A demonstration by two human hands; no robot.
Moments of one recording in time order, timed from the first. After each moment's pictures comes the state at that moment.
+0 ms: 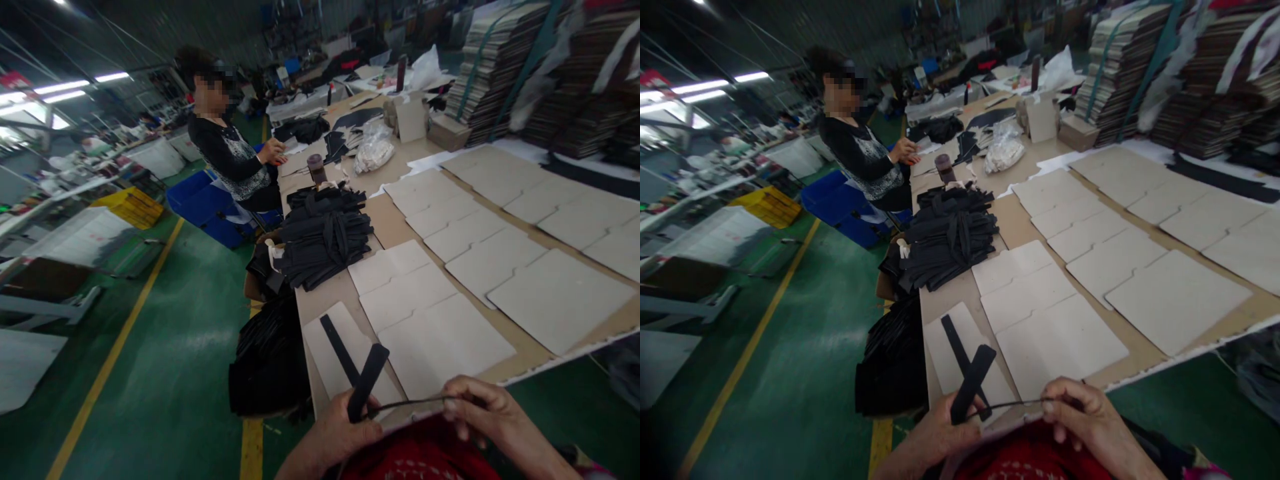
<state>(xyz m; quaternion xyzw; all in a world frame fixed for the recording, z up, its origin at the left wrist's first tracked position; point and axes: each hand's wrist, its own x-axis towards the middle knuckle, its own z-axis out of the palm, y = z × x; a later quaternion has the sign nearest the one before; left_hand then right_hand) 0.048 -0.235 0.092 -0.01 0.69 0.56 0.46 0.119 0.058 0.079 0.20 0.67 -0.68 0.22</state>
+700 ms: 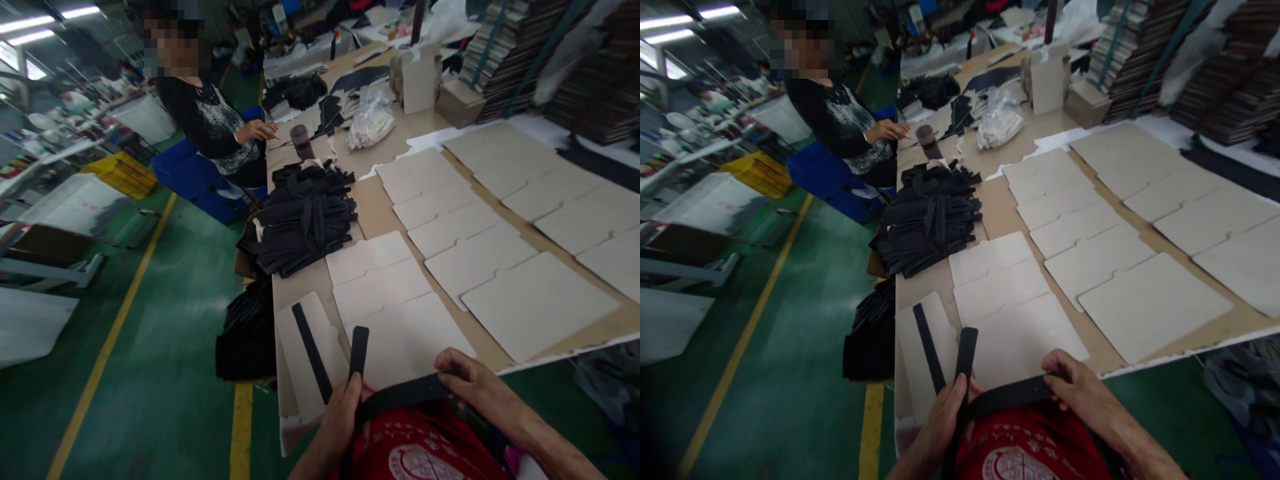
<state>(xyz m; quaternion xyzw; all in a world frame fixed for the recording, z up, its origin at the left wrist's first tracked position) 0.079 -0.117 0.057 -0.13 0.66 0.64 0.38 0.082 0.163 0.077 0.22 0.69 -0.62 0.29</state>
